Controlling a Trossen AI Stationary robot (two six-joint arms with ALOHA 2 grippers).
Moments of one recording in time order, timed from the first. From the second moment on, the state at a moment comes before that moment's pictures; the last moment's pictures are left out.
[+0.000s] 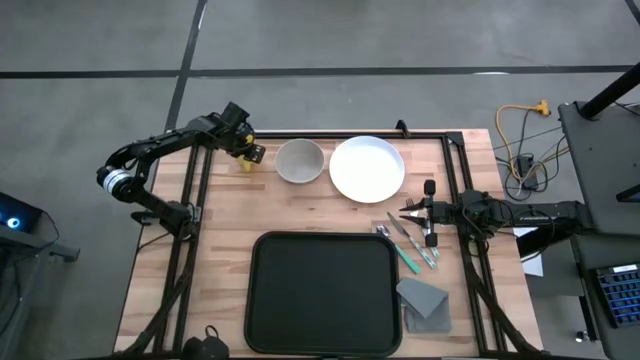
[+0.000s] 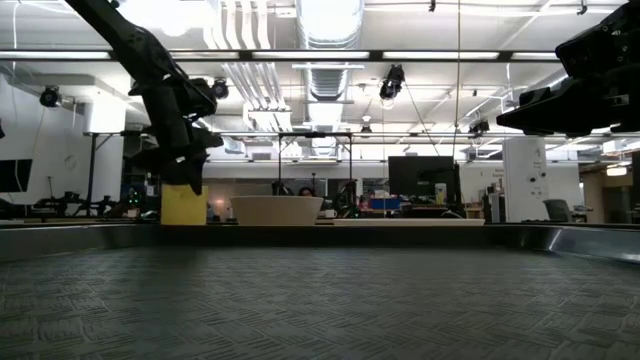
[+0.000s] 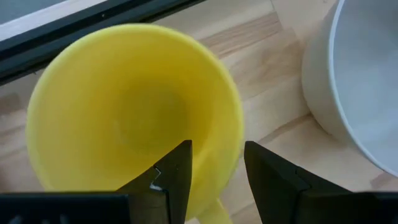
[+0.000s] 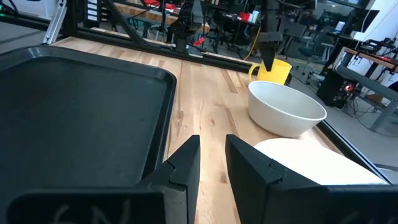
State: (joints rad) left arm 0.96 1.43 0.93 -0.62 0.07 -0.20; right arm -0.03 0.17 0.01 0.00 0.03 -0.18
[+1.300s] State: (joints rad) left arm 0.89 1.43 0.95 -0.65 0.08 0.04; right arm -0.03 0.17 0.01 0.00 0.03 -0.18
